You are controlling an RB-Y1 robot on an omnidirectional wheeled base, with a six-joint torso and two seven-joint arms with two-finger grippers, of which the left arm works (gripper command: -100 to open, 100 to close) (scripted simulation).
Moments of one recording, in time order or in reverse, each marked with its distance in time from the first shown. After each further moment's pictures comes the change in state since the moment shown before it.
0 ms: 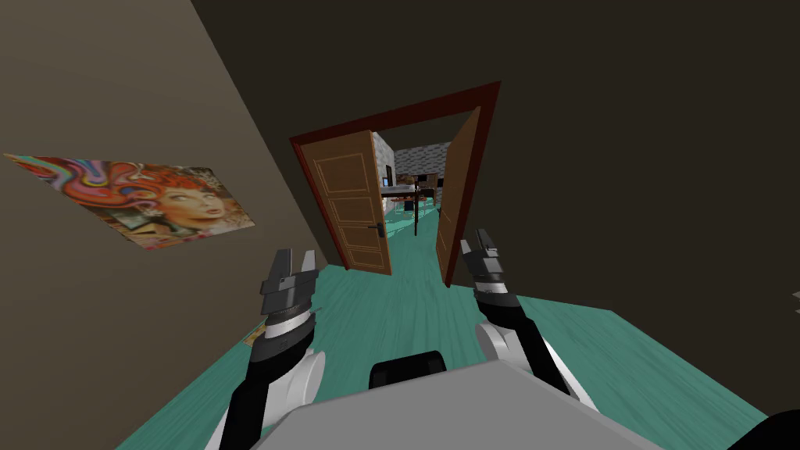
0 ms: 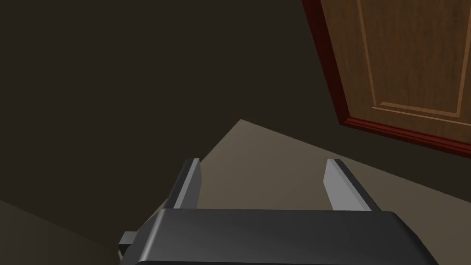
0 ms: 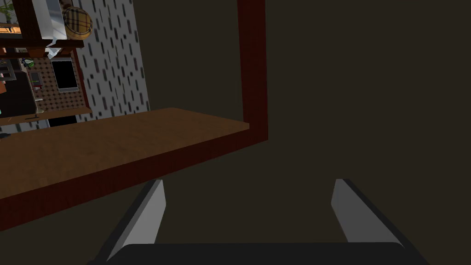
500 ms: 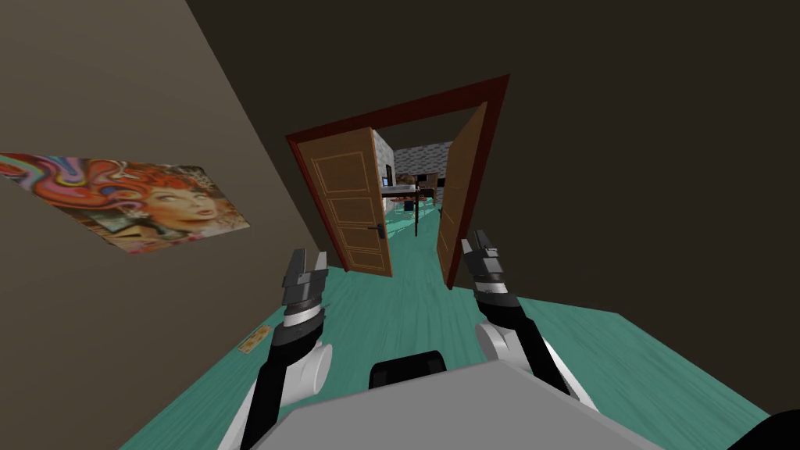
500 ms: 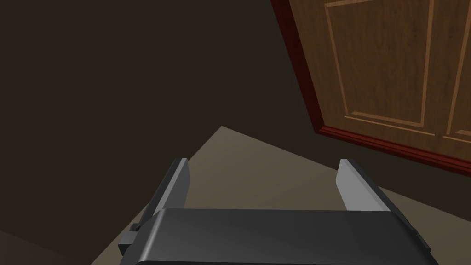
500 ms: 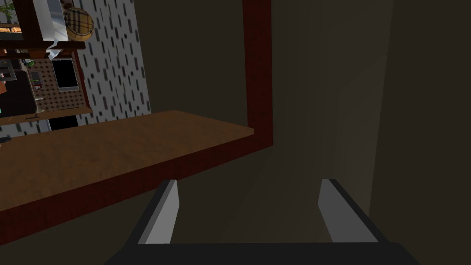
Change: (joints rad) arm -0.058 0.010 -0.008 0.101 -0.001 0.008 0.010
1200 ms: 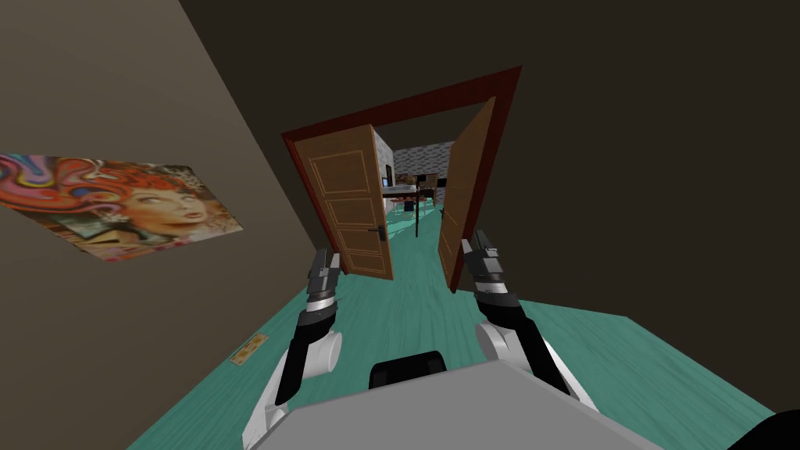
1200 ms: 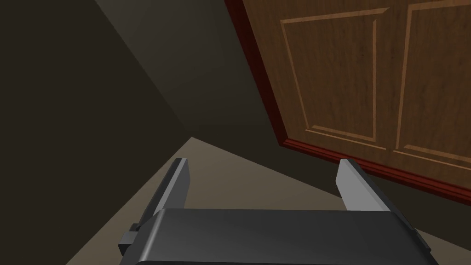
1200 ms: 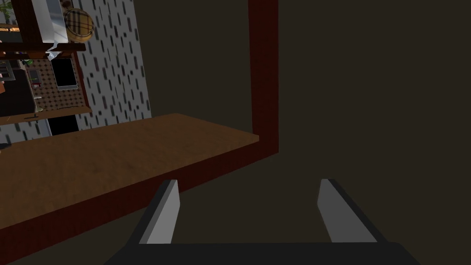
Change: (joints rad) arm -0.110 0.013 -0.006 0.179 0.000 0.015 0.019
